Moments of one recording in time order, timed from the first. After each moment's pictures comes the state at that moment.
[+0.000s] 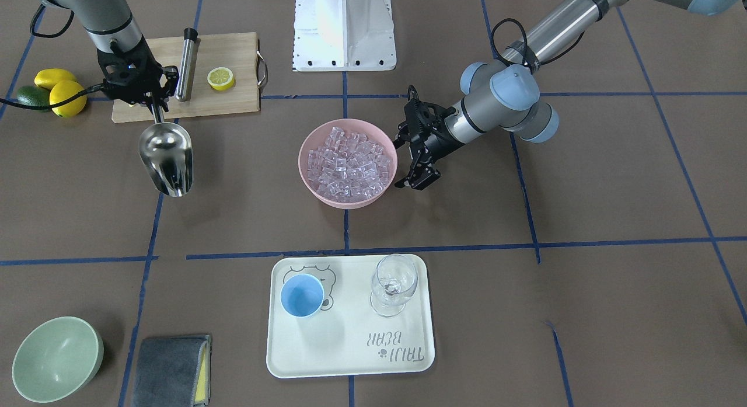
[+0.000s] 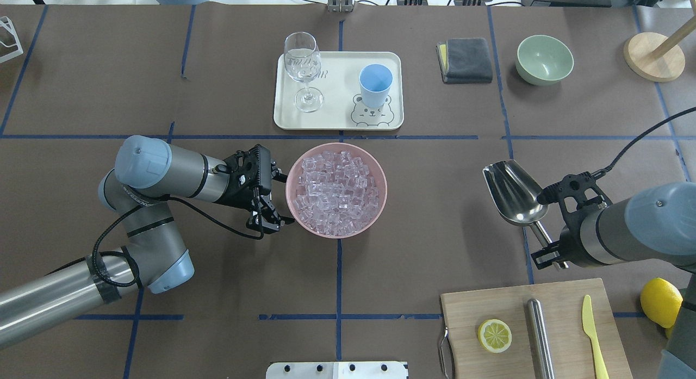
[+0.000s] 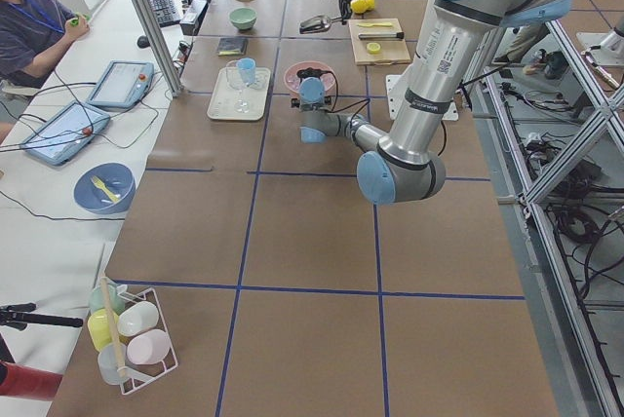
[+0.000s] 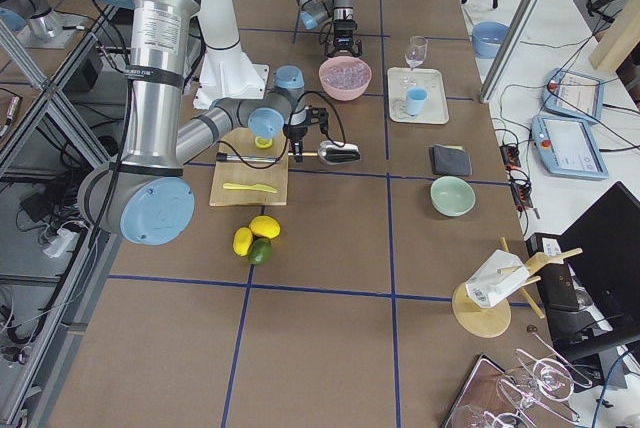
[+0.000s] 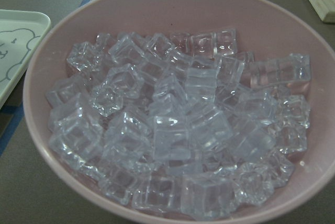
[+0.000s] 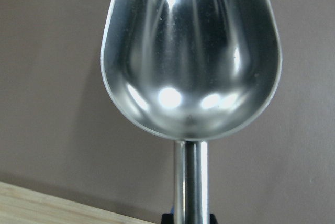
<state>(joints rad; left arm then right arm) -0.57 -2.07 -1.37 -2.75 -2.06 -0.02 0.52 -1.68 2.22 -1.42 1.85 0.78</state>
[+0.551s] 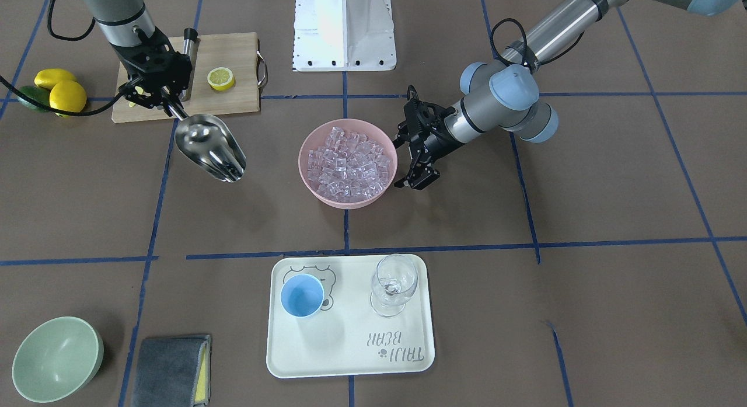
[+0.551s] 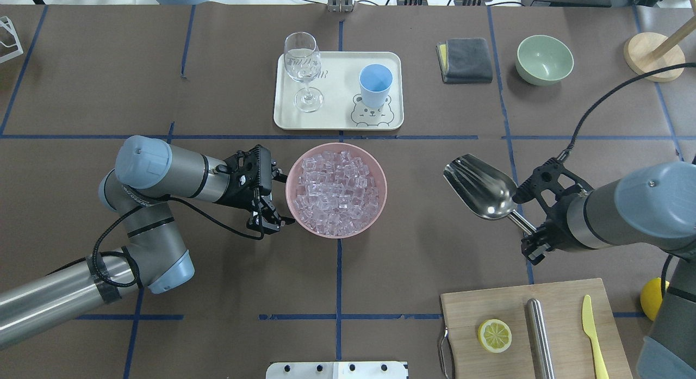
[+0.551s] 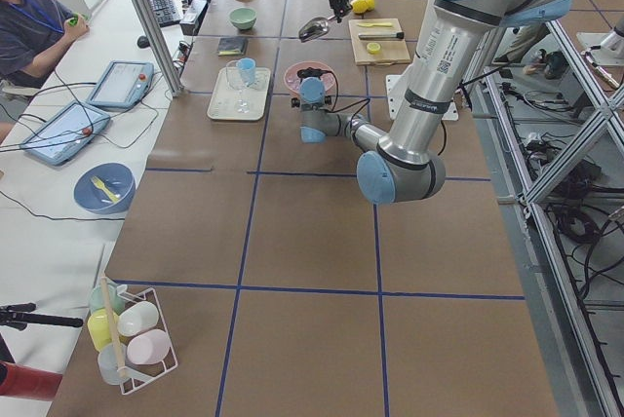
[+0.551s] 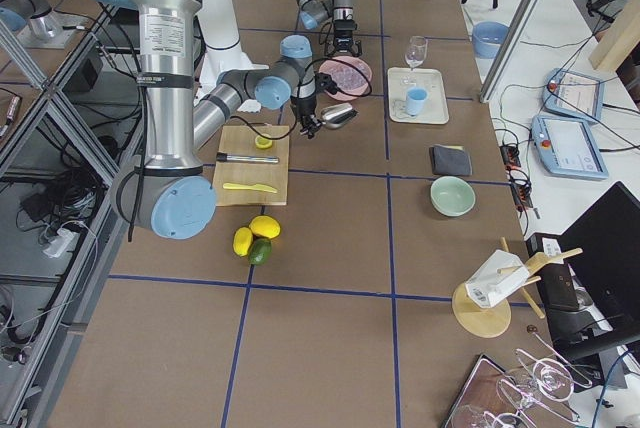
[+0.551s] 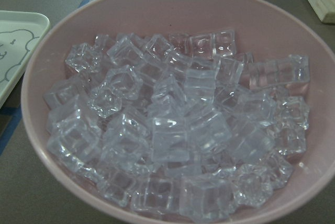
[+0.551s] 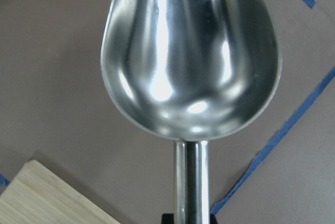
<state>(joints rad) -0.56 -2.07 -1.37 -2.75 -2.06 -0.02 0.54 -1.50 2.24 -1.61 1.85 0.42</state>
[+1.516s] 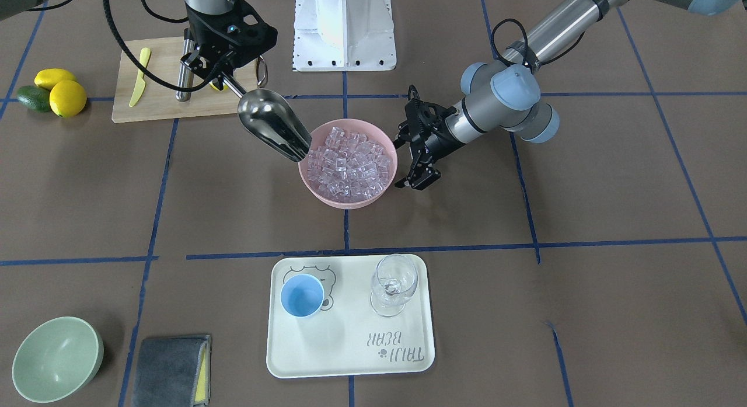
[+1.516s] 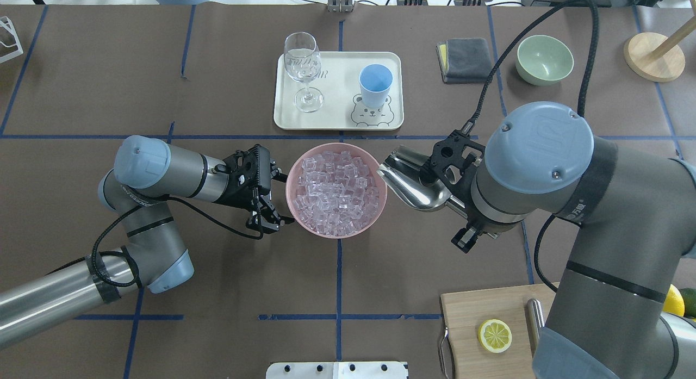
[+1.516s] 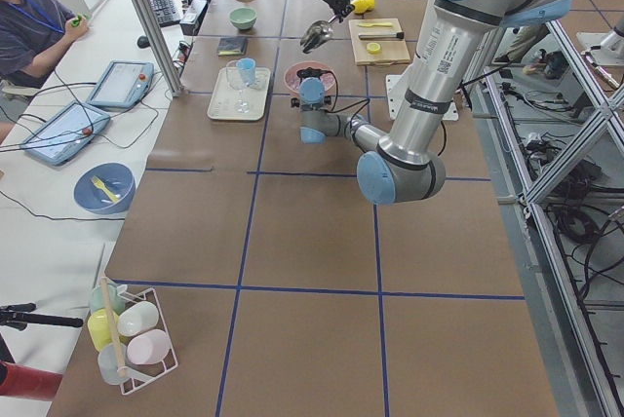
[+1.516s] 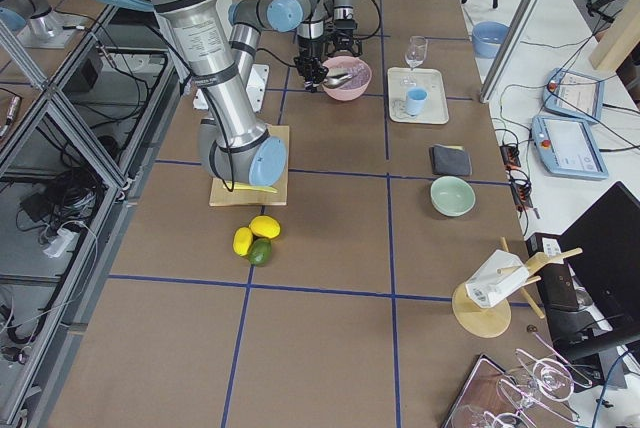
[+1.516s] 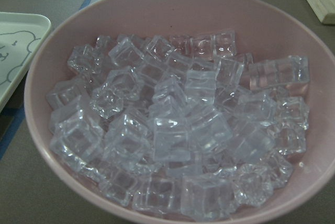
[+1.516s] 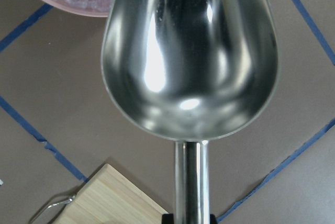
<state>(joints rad) -0.57 -2.06 -1.37 -2.75 -2.06 -0.02 0.49 -0.99 2.22 -2.30 1.81 0.27</state>
